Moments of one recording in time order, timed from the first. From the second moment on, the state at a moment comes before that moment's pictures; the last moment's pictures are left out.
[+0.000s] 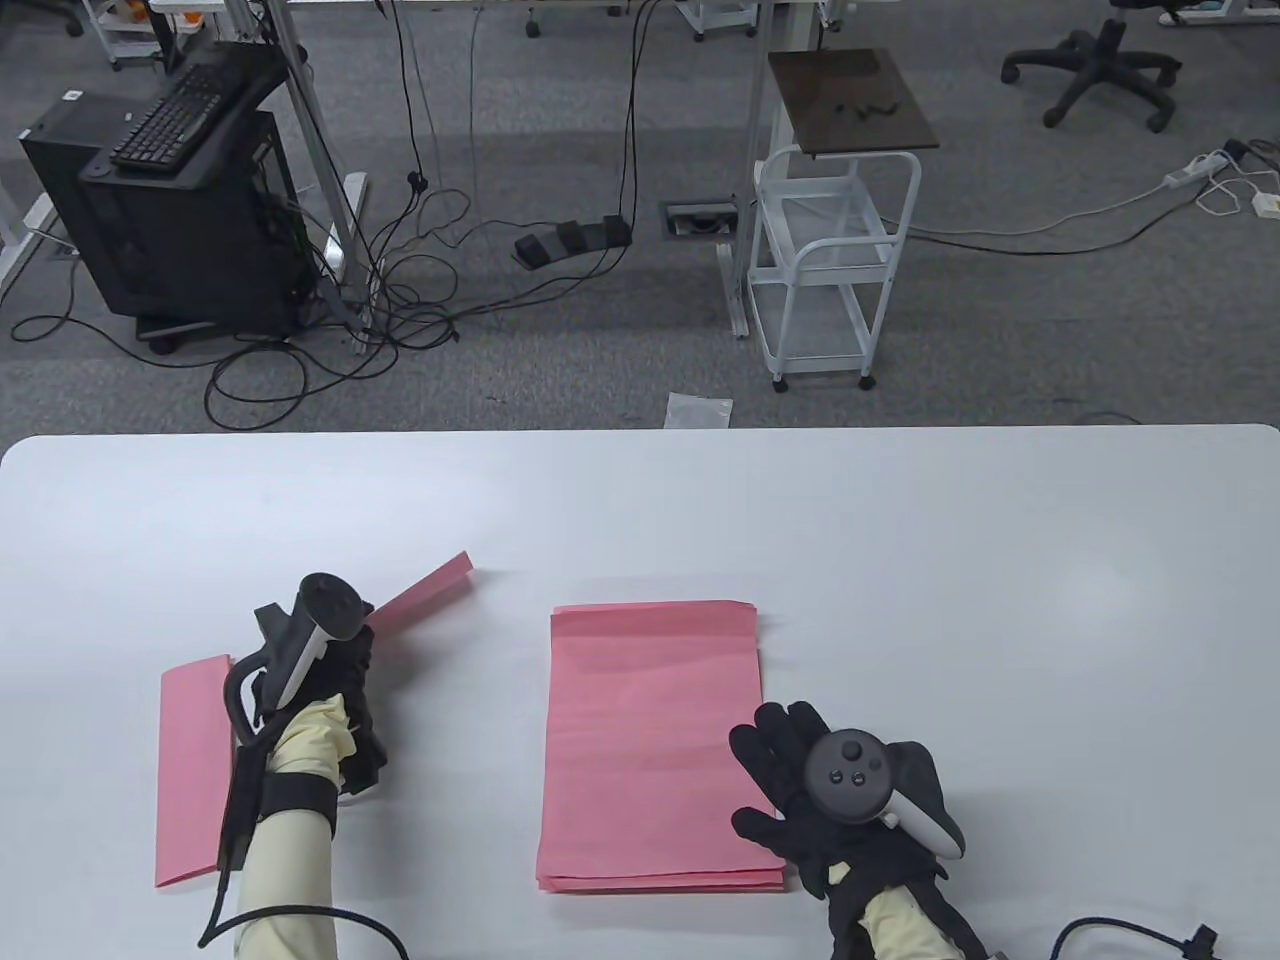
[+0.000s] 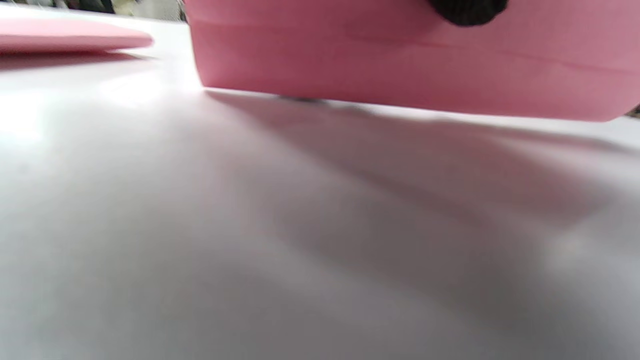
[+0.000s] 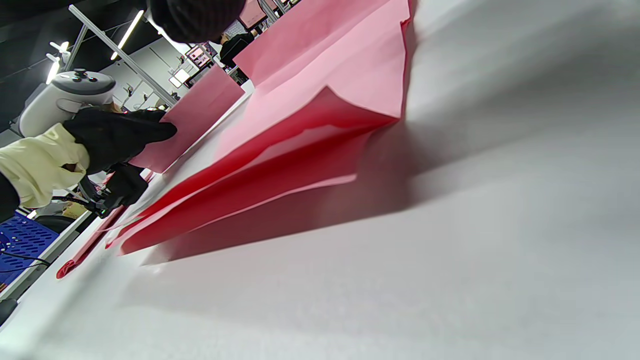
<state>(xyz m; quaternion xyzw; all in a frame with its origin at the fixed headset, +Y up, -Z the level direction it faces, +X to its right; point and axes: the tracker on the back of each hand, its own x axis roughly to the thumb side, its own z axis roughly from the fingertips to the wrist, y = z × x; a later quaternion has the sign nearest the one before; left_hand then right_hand) -0.325 -0.746 -0.414 -0.11 0.19 0.13 0.97 0.157 -0.758 -0.274 0.13 0.21 0.93 0.28</state>
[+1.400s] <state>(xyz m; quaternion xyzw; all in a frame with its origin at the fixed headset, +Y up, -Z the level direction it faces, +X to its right) -0.195 -0.703 -0.362 -0.33 -0.18 0.32 0.87 0.168 -0.727 -0.311 0.20 0.01 0.85 0.49</state>
